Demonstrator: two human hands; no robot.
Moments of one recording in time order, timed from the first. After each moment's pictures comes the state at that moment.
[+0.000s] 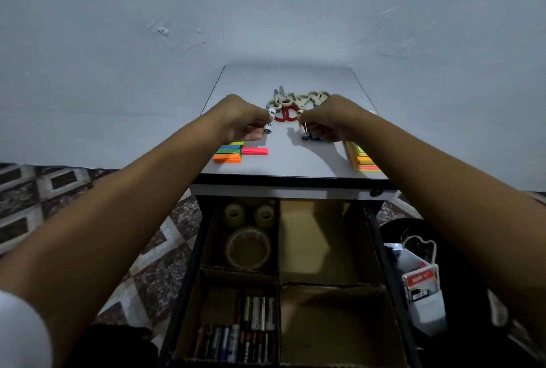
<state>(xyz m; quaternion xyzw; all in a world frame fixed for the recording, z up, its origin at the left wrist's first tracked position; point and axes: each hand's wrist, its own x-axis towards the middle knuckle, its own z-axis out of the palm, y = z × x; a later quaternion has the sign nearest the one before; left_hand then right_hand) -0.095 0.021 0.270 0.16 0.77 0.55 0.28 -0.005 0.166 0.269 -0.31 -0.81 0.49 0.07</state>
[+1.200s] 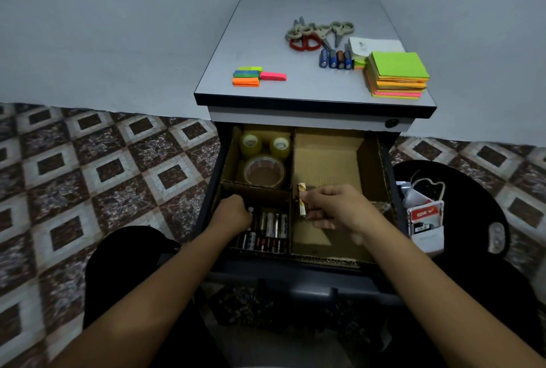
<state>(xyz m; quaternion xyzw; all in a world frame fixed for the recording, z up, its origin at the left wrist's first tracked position) 0.032 -0.111 0.072 0.17 0.92 0.19 0.29 0.162 0.037 0.139 -0.31 -0.63 0.71 -0.06</state>
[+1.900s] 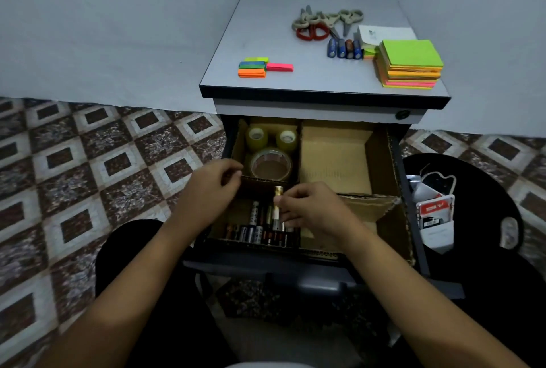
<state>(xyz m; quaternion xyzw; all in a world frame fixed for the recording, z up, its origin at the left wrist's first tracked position) 0.031 -0.151 0.124 0.30 0.90 0.33 0.01 0.141 0.002 0.123 -0.26 -0.68 0.68 -0.07</state>
